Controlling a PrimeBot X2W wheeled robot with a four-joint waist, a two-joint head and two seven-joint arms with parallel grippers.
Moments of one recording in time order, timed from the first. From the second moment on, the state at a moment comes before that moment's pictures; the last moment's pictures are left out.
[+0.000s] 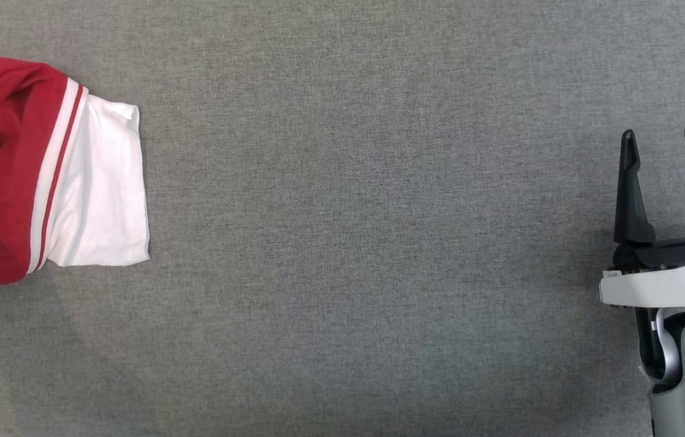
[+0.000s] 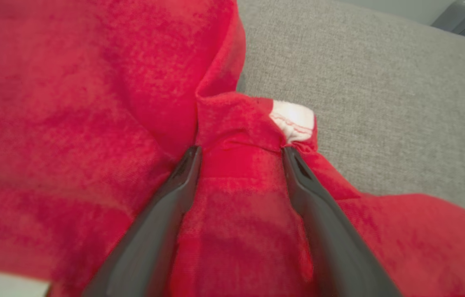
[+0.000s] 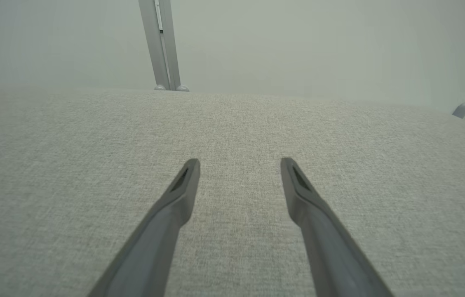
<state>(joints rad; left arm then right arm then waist) -1.01 0.41 0.02 0.99 -0.46 -0.12 0.20 -0.20 -0.07 -0.14 -0.09 0.03 0.13 -0.23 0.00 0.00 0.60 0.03</state>
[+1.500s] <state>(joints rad) -1.17 0.30 -0.26 0.24 -0.40 -0.10 0.11 -0.16 -0.05 -0.05 0.08 0.20 0.13 -0.26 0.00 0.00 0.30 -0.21</state>
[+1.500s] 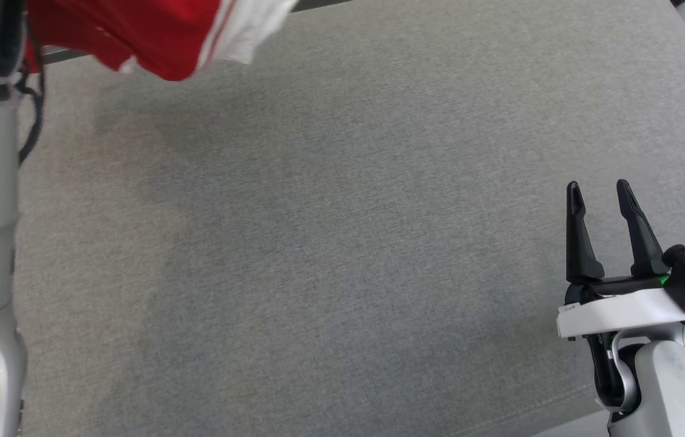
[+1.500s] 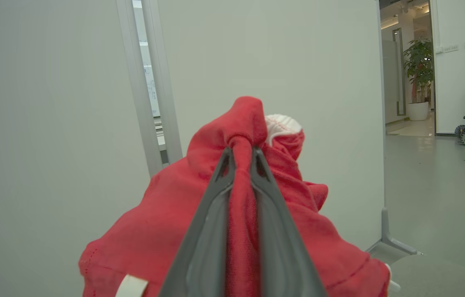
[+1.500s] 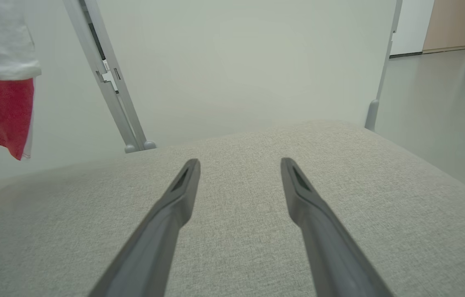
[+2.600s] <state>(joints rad) -0.53 0.10 -0.46 0.45 -0.52 -0.10 -0.13 -0.09 -0.05 0.02 0.12 0.22 0.13 -0.26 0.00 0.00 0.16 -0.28</state>
